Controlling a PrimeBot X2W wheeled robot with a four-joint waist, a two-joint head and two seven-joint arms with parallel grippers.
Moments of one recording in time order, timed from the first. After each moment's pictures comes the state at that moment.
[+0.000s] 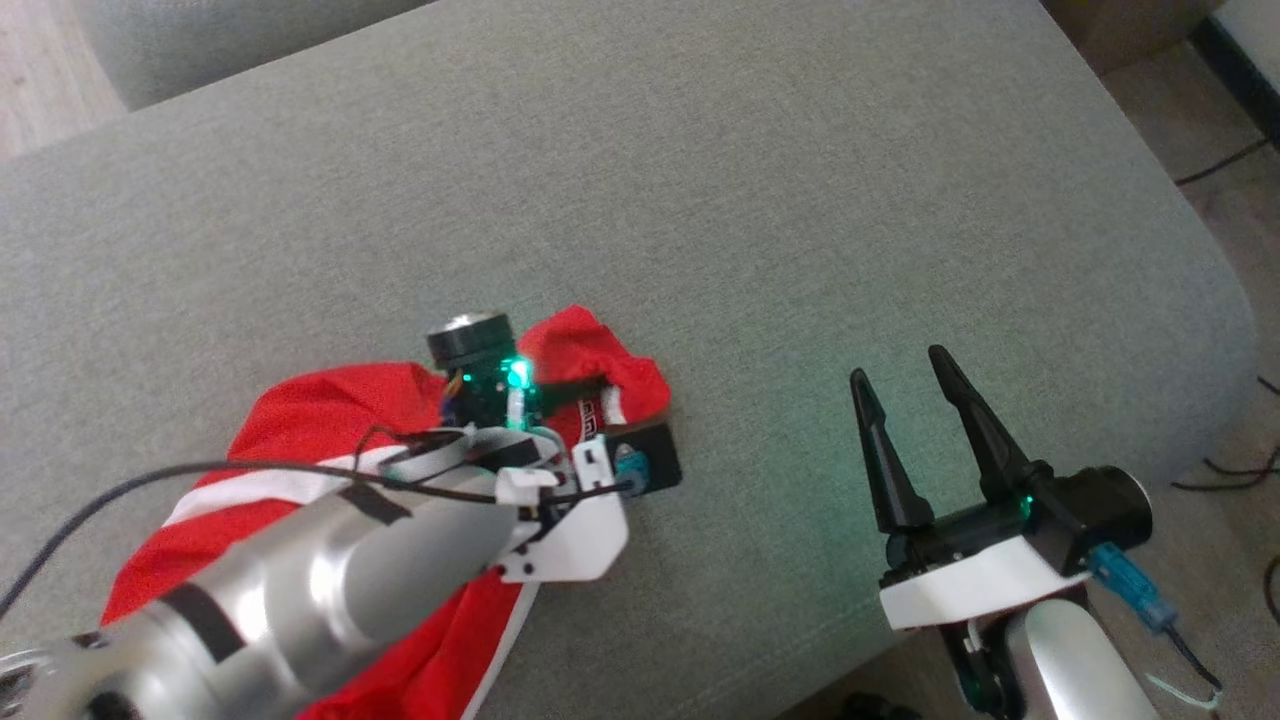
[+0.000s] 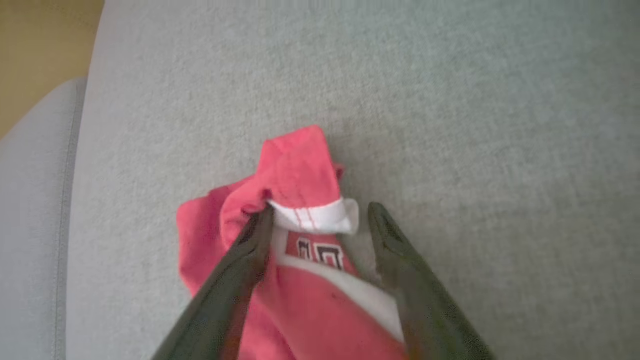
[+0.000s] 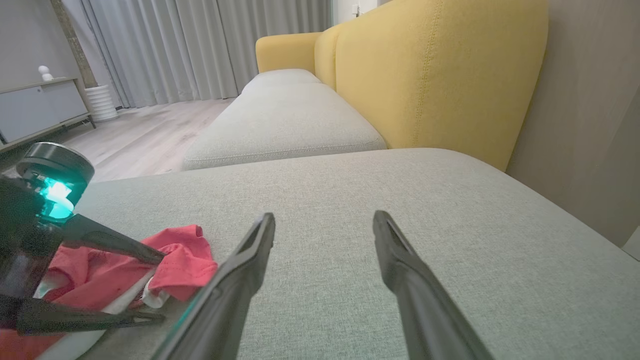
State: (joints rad) left arm -0.86 0.36 -1.31 0.38 -0.18 -0.13 0.46; right arm -0.07 -0.05 0.22 0.15 0.11 0.13 -0.26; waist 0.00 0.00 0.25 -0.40
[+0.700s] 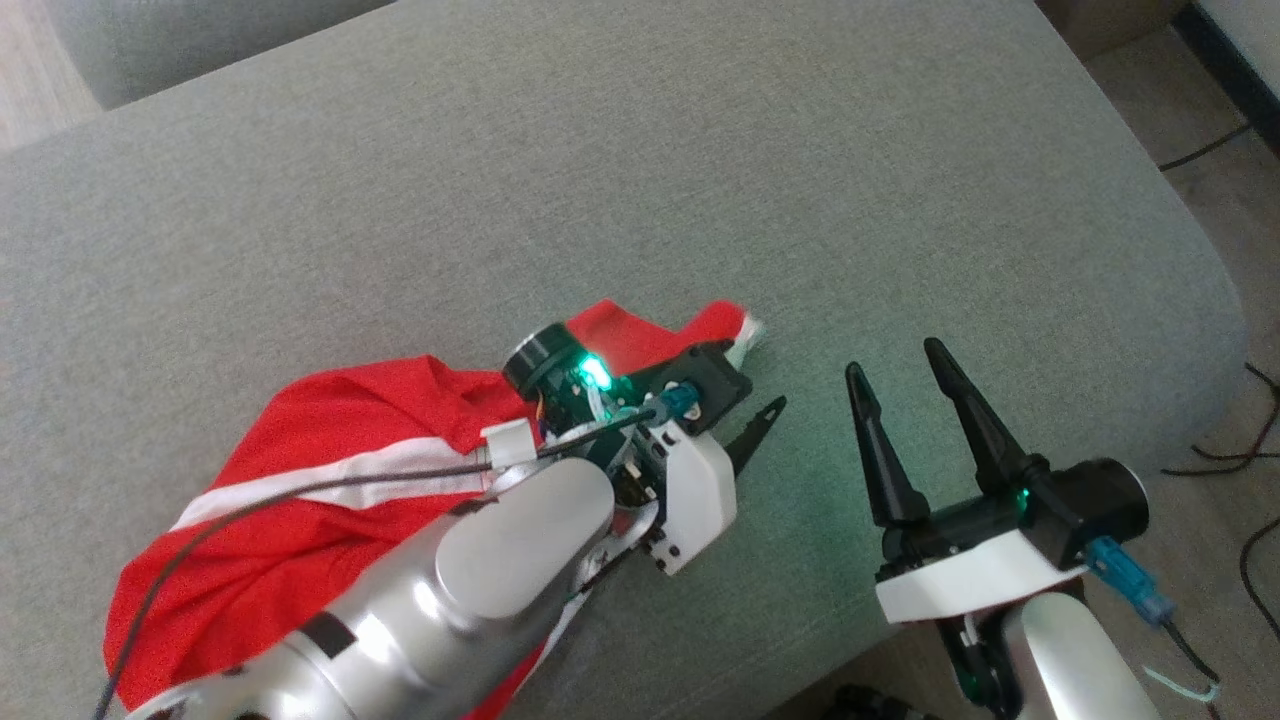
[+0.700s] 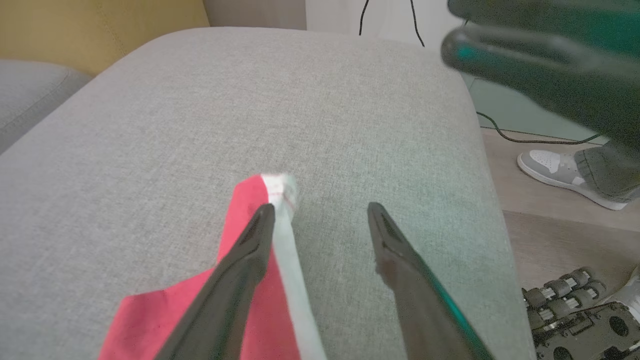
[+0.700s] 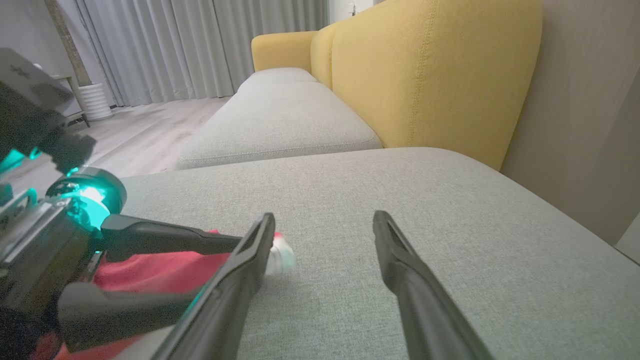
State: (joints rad) left arm -0.77 0.10 -1.12 0.52 -0.48 -0.02 0.23; right arm -0.08 -0.05 0.23 0.15 0.11 0.13 -0.26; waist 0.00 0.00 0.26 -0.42
